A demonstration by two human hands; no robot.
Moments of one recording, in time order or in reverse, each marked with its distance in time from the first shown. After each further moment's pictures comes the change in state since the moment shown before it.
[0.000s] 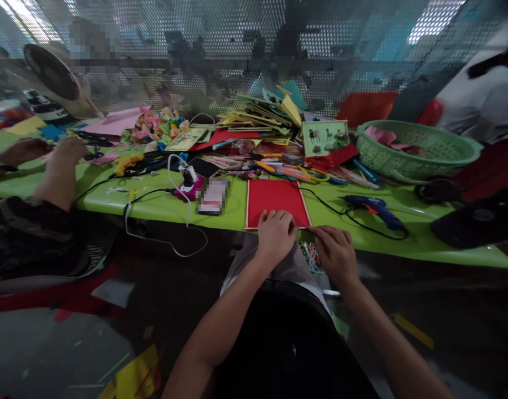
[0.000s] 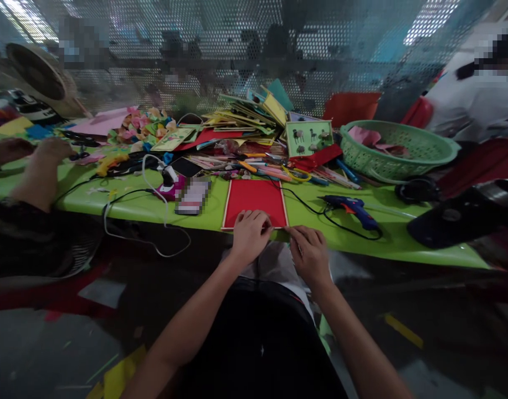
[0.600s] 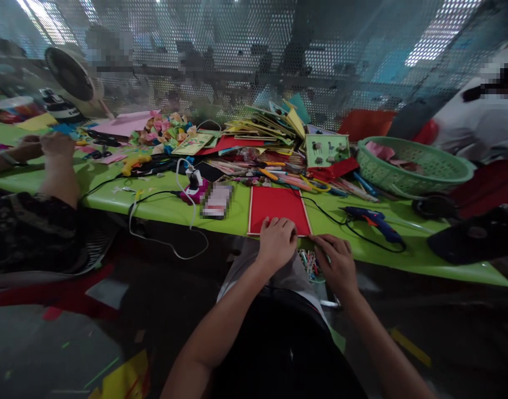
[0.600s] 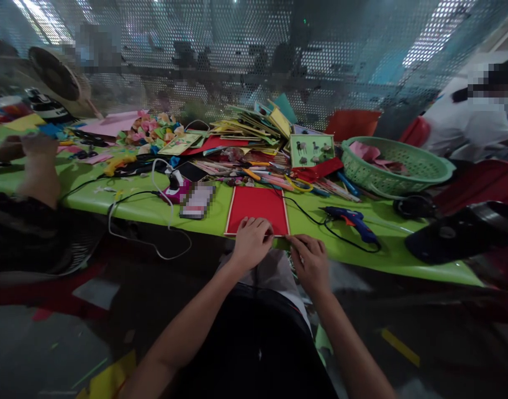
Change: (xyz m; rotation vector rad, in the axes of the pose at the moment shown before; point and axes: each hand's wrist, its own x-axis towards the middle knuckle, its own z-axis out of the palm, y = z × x) left_hand -0.001 0.000 -0.007 0.018 -0.025 0.041; right_hand -0.002 0.005 0.001 -0.014 0.016 -0.027
